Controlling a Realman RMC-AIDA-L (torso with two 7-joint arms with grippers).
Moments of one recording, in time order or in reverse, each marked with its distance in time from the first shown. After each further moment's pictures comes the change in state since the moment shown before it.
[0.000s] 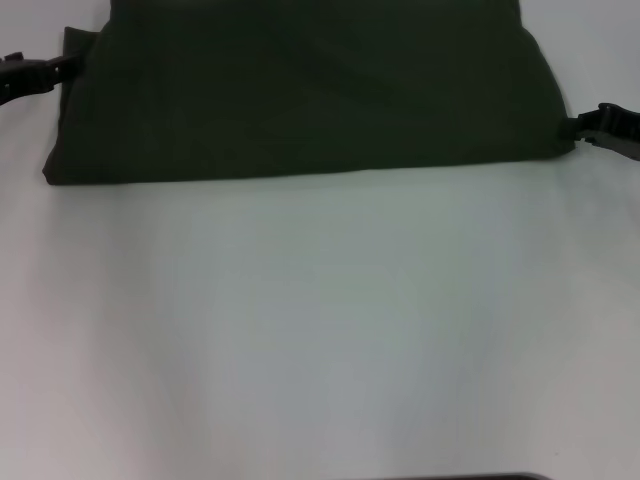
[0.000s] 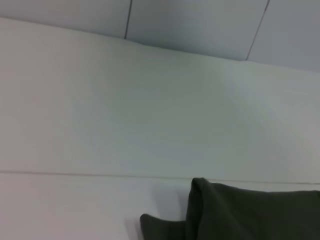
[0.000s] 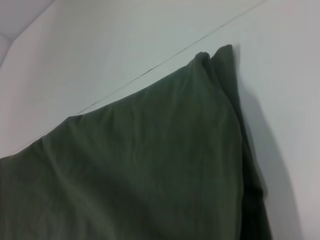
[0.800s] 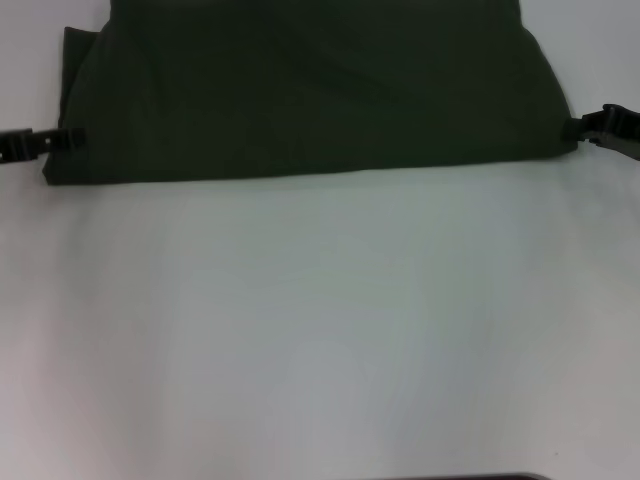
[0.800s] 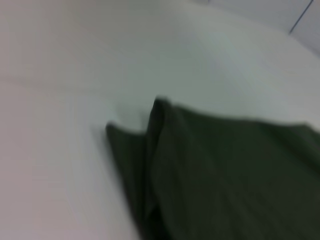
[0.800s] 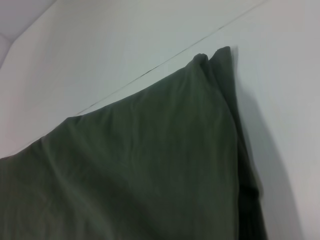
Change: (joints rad) left arm 0.069 0.105 -0.001 -0.018 0.143 0.351 -0.201; right arm -0.007 -0.001 0.006 -0.006 0.000 -0.006 -0.006
